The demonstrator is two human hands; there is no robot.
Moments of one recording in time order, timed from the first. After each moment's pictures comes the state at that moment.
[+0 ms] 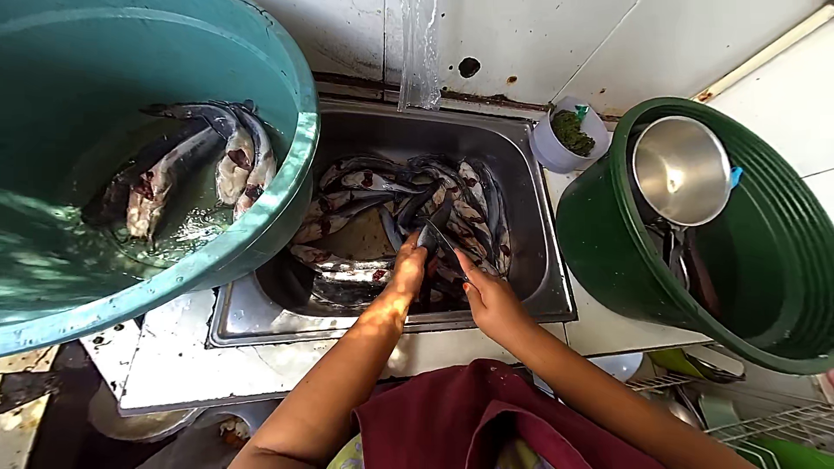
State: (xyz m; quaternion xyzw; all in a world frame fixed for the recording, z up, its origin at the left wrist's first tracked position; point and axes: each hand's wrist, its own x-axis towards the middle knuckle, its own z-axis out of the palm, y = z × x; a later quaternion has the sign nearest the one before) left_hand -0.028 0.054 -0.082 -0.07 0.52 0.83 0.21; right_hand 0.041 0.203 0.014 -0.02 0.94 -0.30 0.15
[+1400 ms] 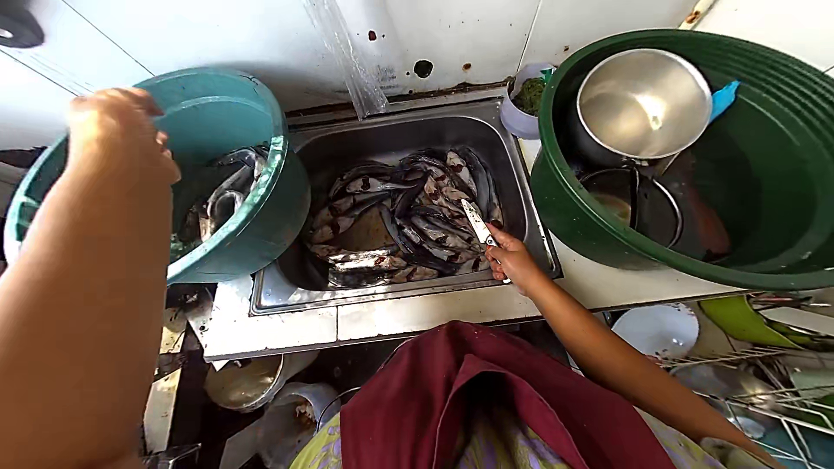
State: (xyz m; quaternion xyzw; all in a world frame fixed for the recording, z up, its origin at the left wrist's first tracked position) left_hand -0.108 -0.116 0.188 -0.28 0.80 0.51 -0.16; right_hand 0.059 0.304 -0.029 0.21 0.68 -0.68 0.17
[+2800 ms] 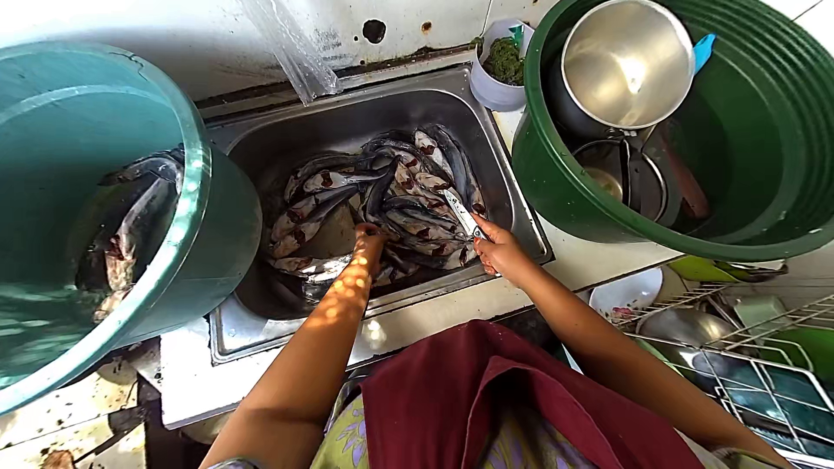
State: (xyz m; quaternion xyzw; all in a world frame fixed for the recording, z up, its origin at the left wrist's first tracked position) left_hand -0.057 0.055 -0.116 -0.25 0.72 0.60 0.25; right_hand 0.056 0.298 -0.031 0.25 0.73 -0.61 0.18
